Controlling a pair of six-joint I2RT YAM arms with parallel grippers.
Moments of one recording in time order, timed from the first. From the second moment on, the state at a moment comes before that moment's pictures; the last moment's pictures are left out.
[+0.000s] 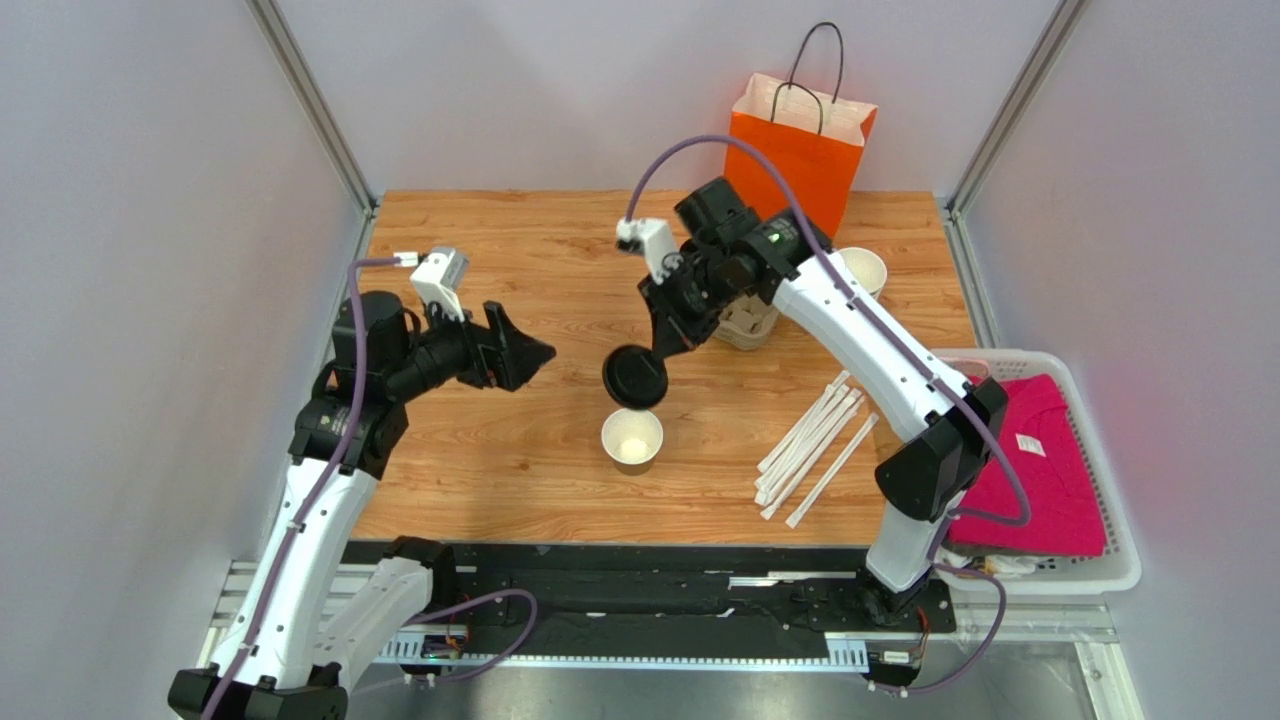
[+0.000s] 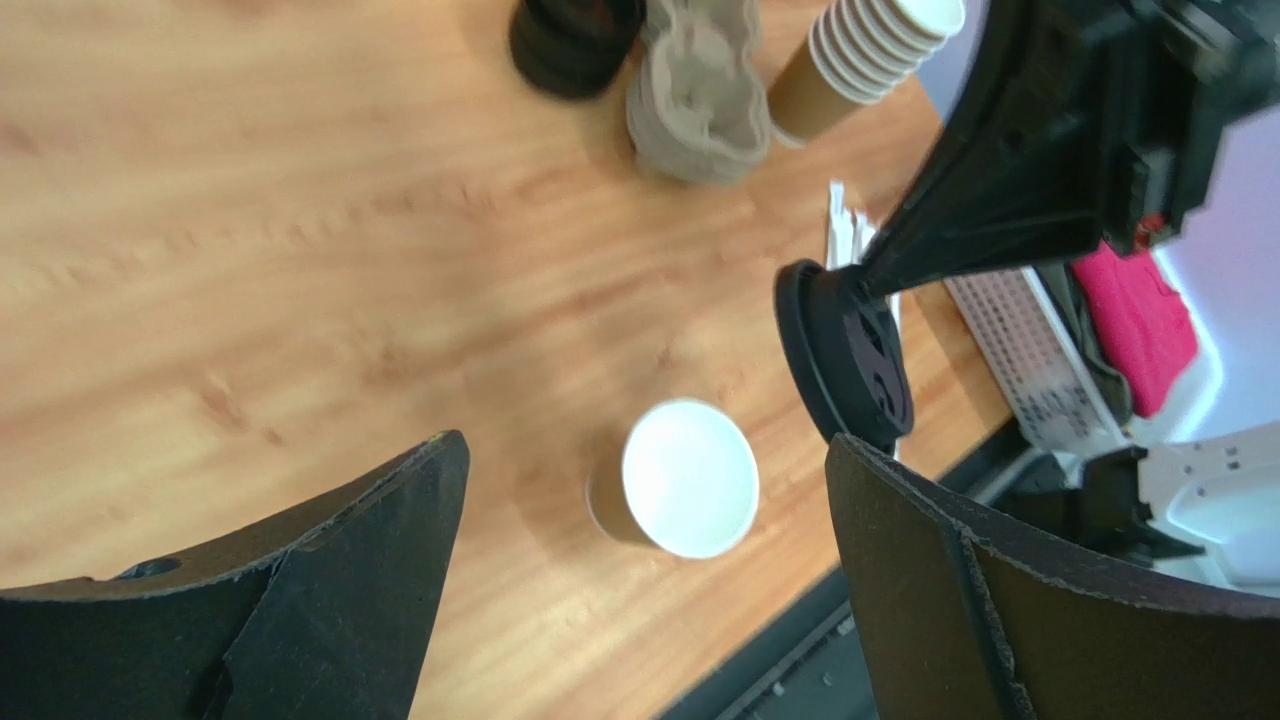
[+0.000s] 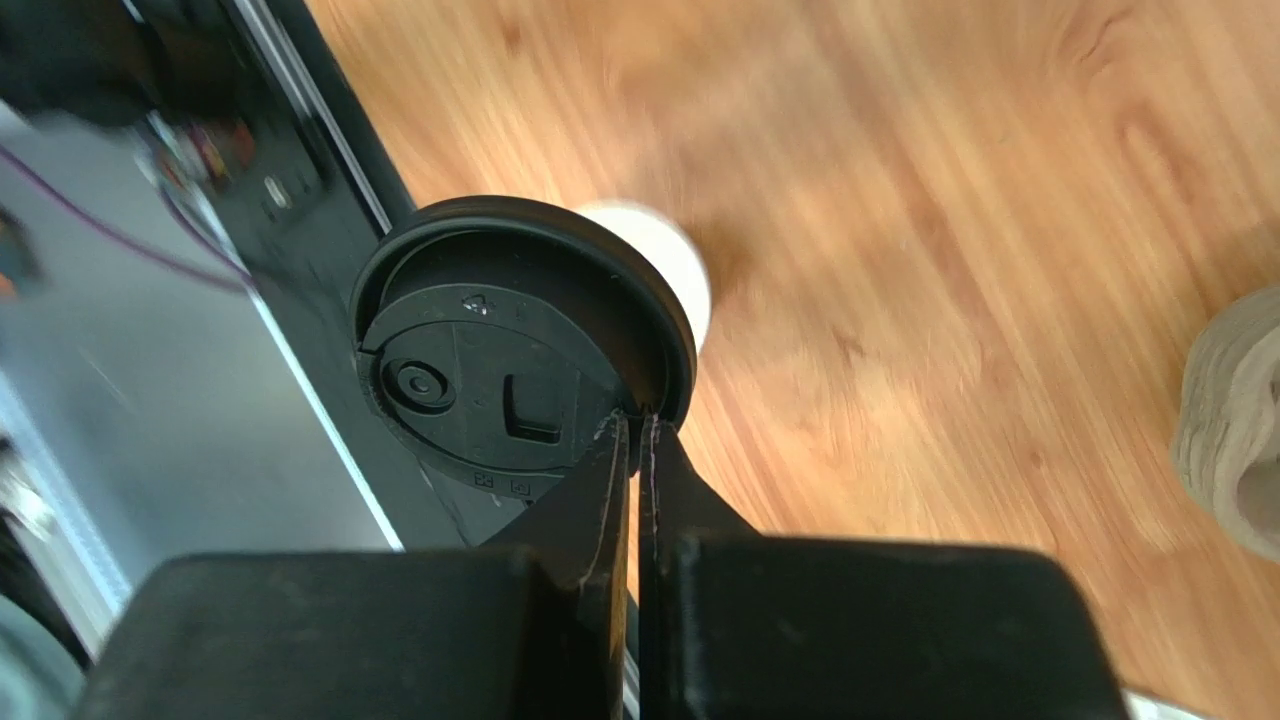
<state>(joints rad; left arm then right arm) -0.20 0.83 1.02 -0.51 0.49 -0.29 0.63 1.77 1.94 -1.12 -0.50 -0.09</state>
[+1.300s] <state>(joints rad) -0.10 0.66 0.53 -0.45 0.65 -0.67 0.95 2.06 2.04 -1.30 -0.07 -0.31</state>
